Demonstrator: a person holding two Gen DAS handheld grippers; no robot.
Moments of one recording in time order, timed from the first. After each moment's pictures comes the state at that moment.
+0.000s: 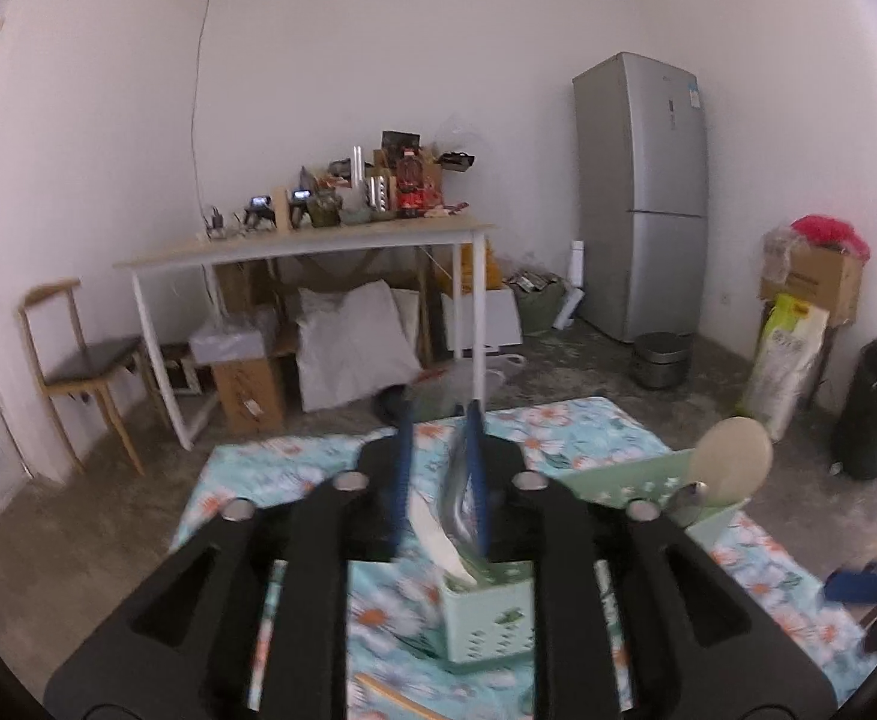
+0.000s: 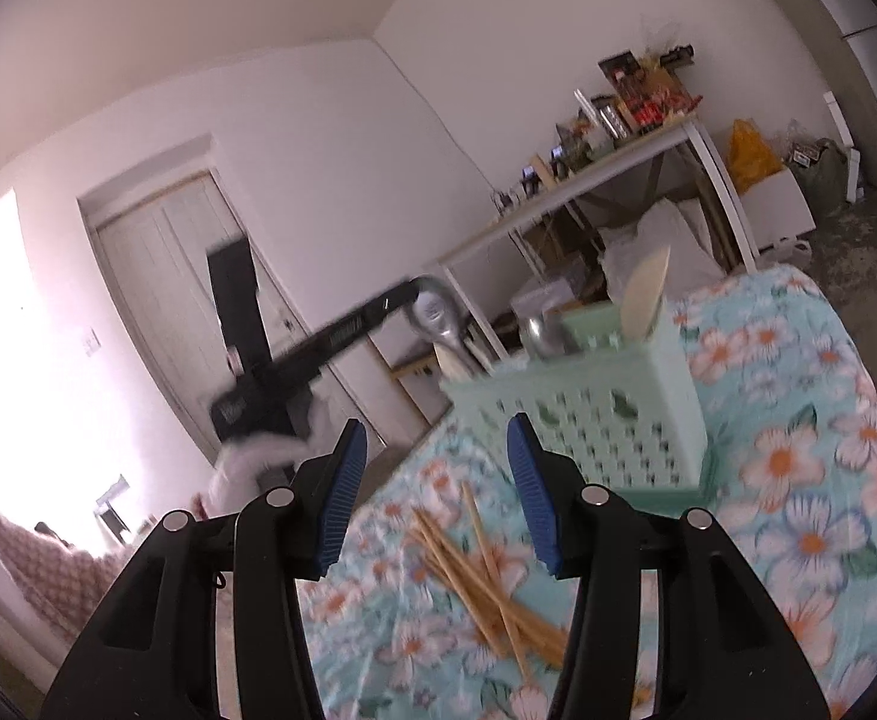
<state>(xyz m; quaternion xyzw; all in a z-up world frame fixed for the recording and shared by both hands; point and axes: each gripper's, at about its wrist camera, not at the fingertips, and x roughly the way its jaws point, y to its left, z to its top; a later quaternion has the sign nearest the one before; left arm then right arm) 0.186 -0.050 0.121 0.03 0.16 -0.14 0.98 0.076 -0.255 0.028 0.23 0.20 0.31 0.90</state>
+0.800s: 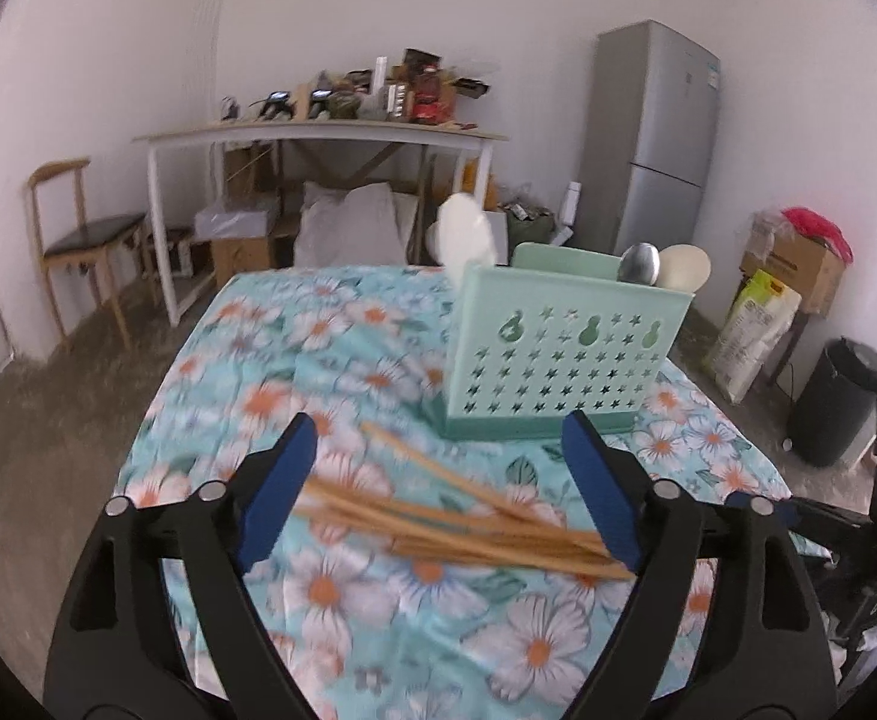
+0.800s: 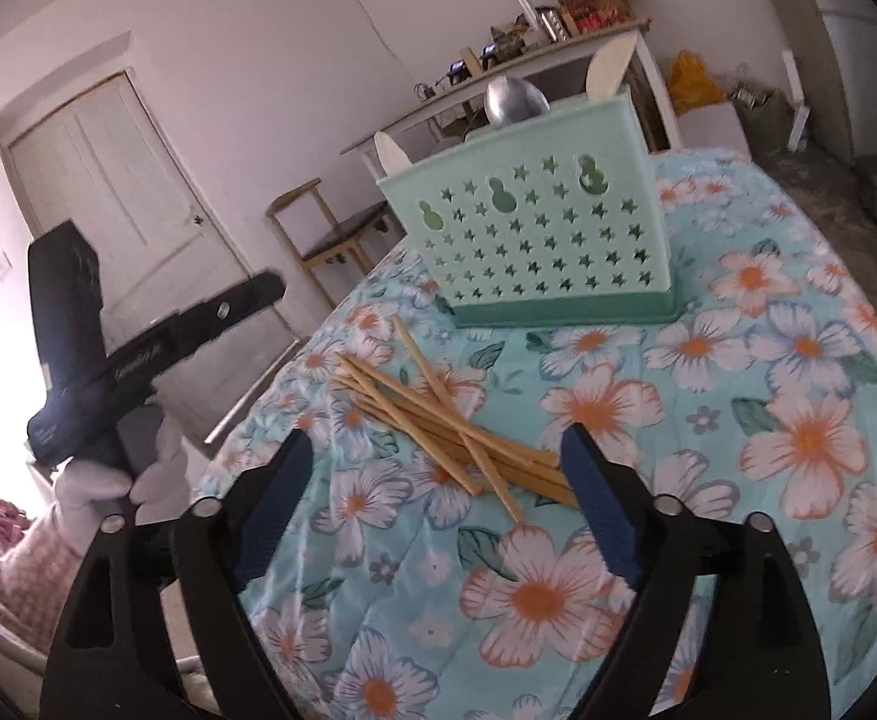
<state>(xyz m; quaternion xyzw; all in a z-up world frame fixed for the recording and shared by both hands) 0.079 0.027 0.030 -0.04 0.26 -0.14 0.95 0.048 -0.207 -0.018 0.16 0.31 0.22 0.91</state>
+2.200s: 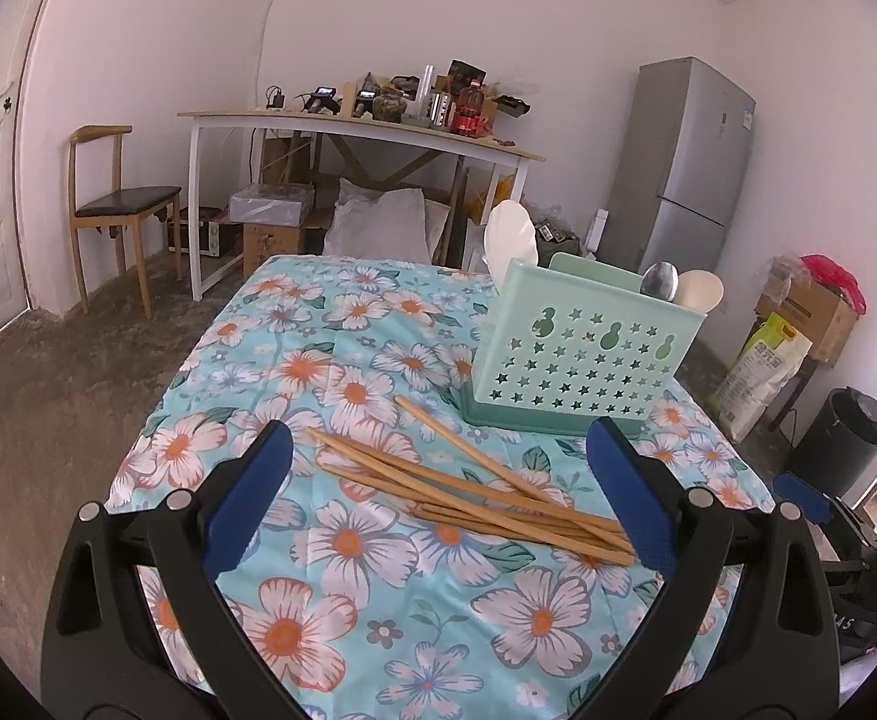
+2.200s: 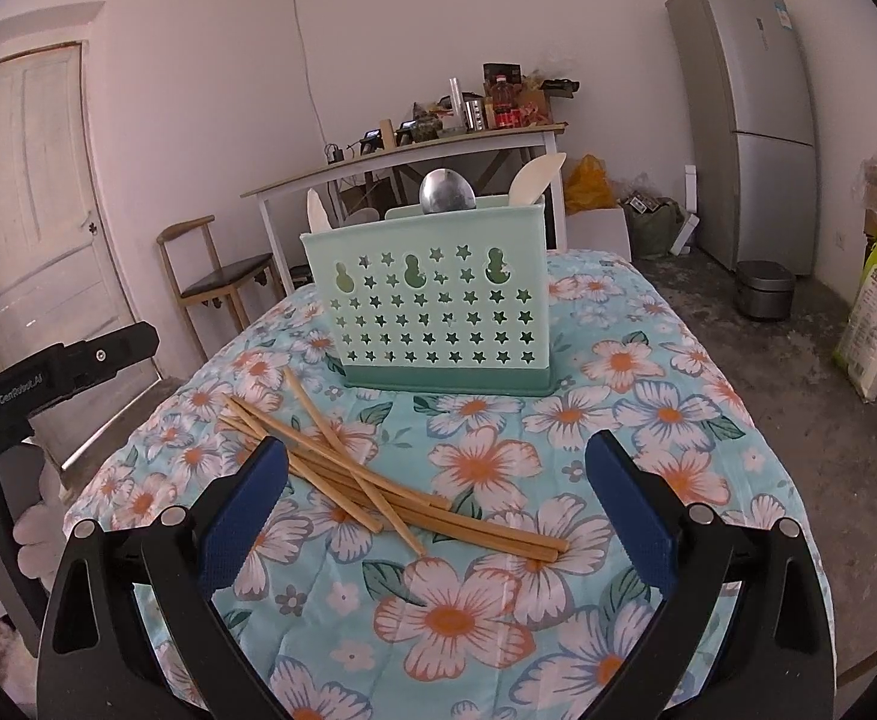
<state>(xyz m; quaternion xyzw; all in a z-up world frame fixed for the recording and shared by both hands) 0.062 0.049 0.030 -0.08 0.25 -0.11 0.96 0.021 -0.193 -0.006 0.08 0.25 0.06 0.96</state>
